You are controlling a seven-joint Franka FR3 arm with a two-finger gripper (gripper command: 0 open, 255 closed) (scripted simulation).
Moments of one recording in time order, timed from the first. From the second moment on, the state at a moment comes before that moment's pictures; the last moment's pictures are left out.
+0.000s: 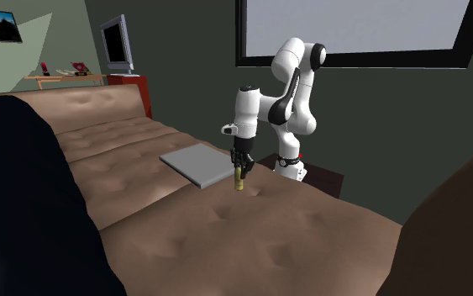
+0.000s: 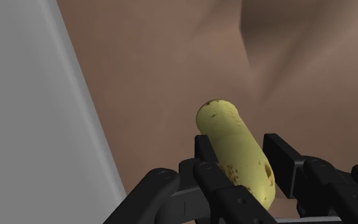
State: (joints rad) arm -0.02 -0.28 0.09 -2.59 -0.02 2.40 0.31
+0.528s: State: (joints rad) arm -0.02 -0.33 0.09 -2.56 -0.01 2.32 0.31
